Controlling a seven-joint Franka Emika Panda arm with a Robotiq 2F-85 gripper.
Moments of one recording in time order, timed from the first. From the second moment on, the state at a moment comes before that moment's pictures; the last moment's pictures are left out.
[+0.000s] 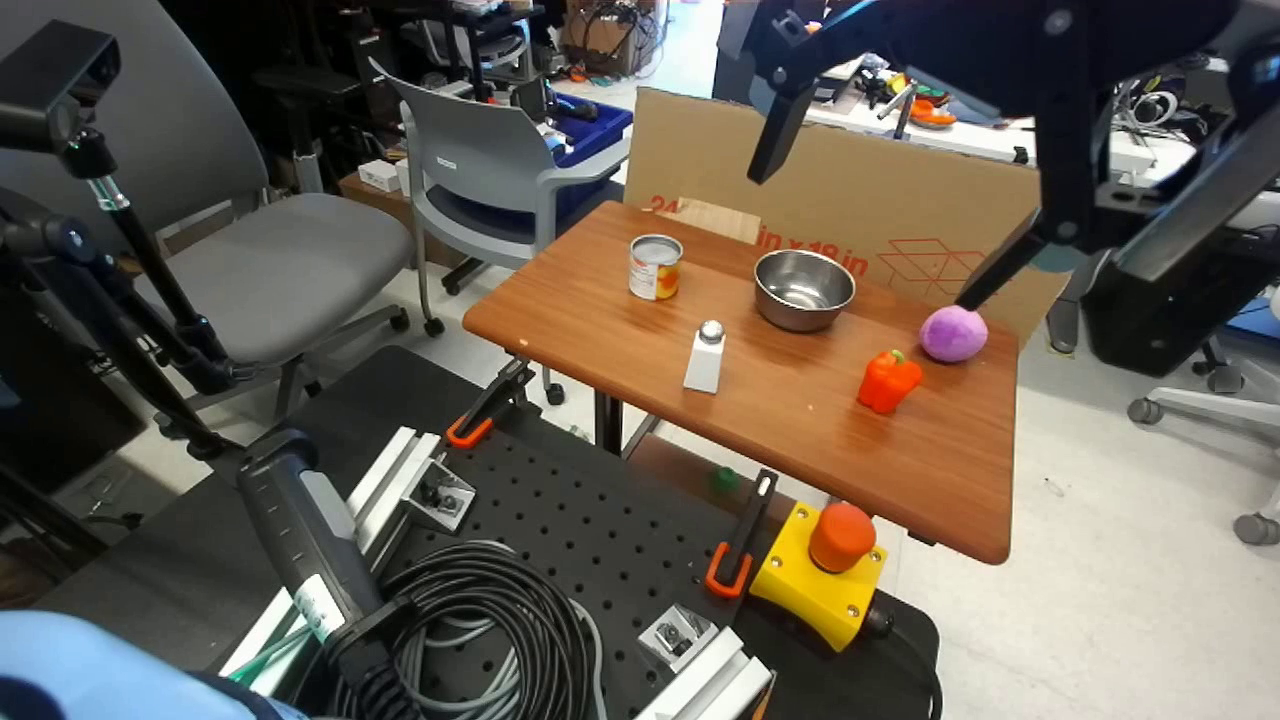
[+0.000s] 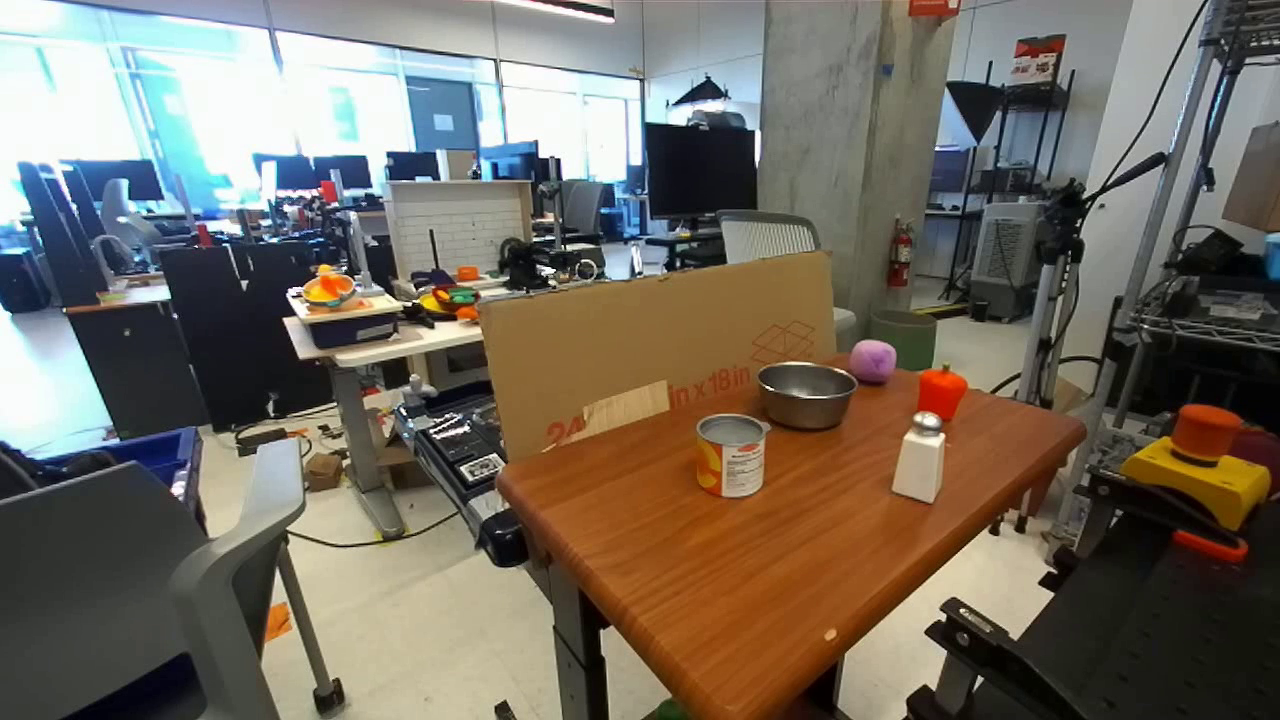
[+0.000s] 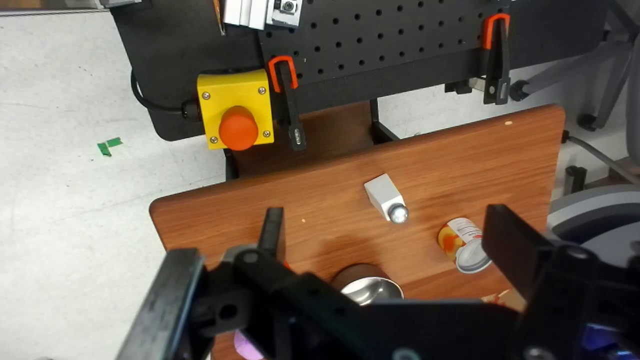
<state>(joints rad) -0.18 -0.83 -0.36 -2.80 -0.05 2.06 -0.31</state>
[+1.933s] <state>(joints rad) -0.10 0.46 -0.22 -2.37 -0.07 3.00 0.08</state>
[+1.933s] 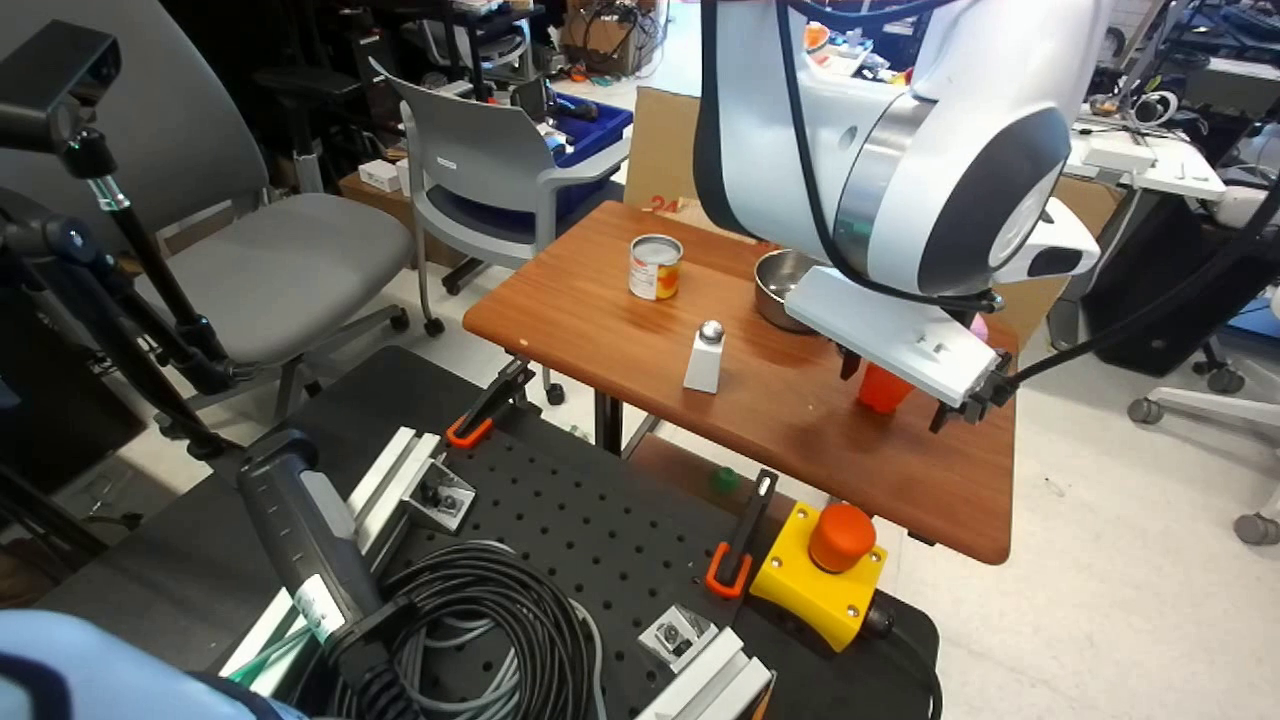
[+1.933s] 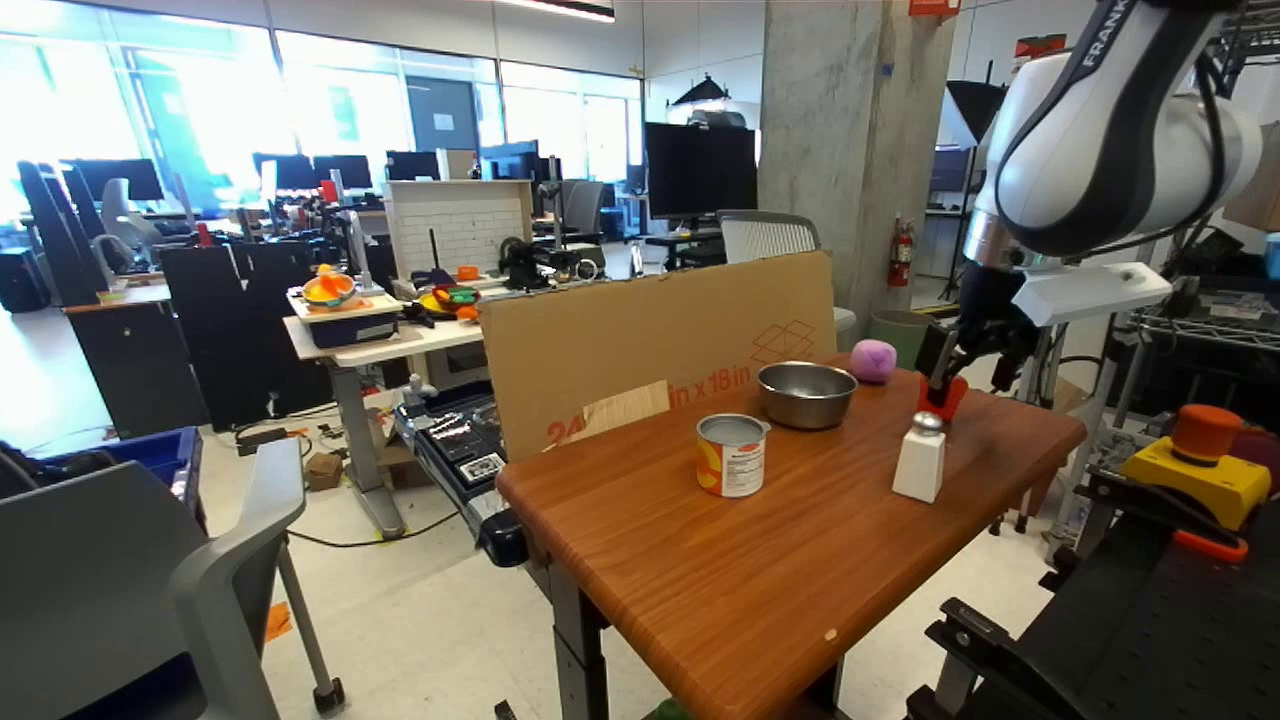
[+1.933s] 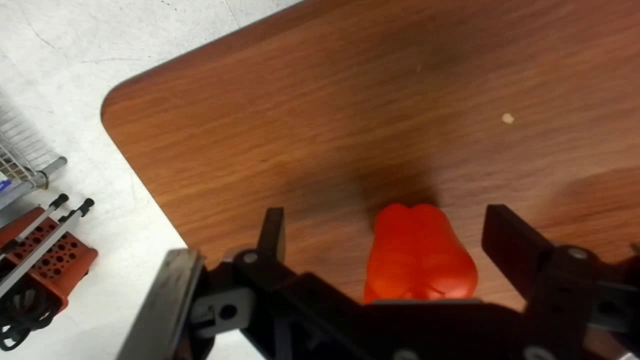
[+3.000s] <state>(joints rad) -0.11 0.56 -0.21 -2.16 -0.05 2.79 0.09</state>
